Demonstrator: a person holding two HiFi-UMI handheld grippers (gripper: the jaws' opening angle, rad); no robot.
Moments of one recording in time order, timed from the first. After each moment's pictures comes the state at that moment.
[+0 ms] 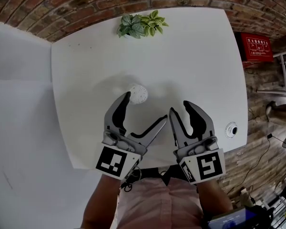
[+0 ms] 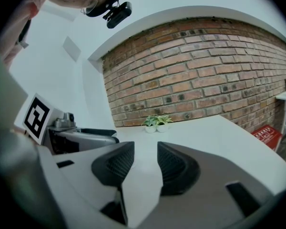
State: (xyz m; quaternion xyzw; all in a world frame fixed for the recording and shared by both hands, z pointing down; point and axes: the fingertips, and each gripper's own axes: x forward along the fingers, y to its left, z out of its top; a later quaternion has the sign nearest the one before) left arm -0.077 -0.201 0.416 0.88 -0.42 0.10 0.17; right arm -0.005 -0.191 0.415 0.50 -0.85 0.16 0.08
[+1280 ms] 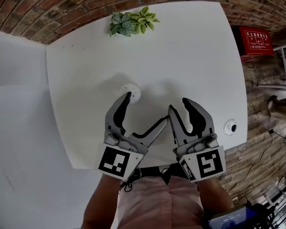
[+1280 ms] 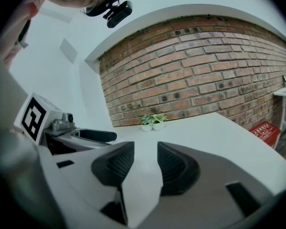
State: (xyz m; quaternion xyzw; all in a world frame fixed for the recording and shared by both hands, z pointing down) left arm -0.053 -0.196 0.431 0.89 -0.40 0.14 0.17; right arm 0.013 -0.193 0.424 0.50 -0.84 0.17 0.08
